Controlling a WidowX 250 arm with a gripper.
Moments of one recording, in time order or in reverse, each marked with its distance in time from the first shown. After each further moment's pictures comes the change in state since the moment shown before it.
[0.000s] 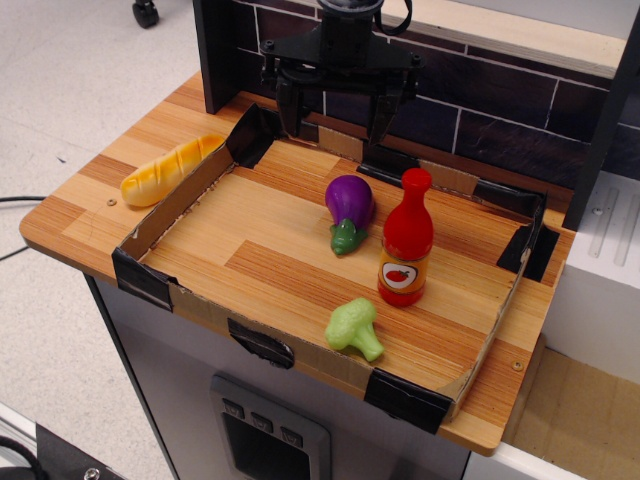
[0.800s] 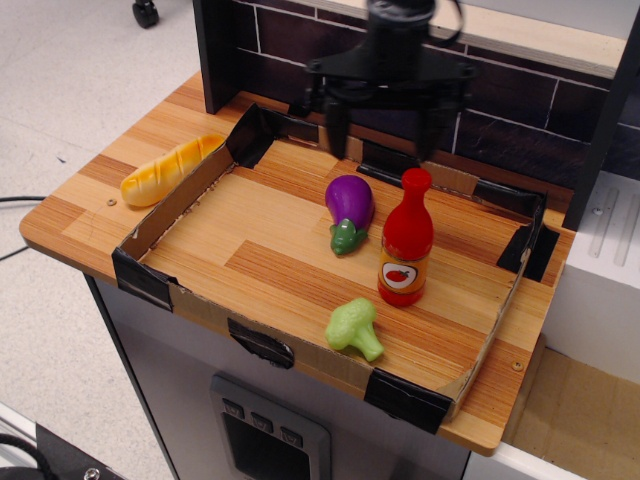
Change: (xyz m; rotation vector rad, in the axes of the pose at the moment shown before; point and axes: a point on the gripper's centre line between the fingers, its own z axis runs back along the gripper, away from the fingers) arm -0.025 -0.036 0.017 -0.047 0.078 0.076
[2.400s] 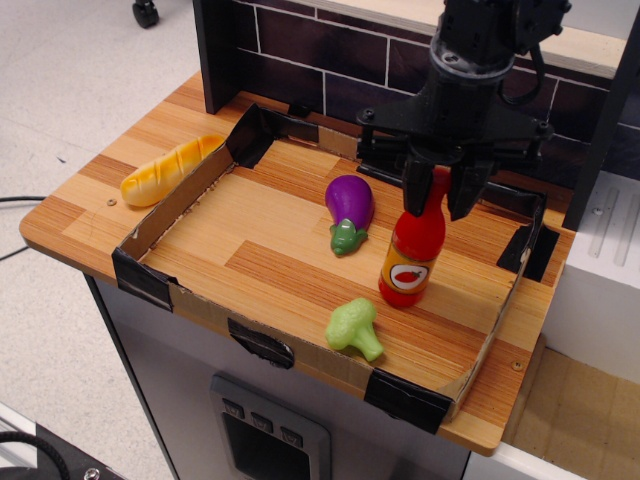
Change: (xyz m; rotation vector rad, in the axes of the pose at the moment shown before) arm -0.051 -0.020 0.003 -0.006 -0.022 -0.084
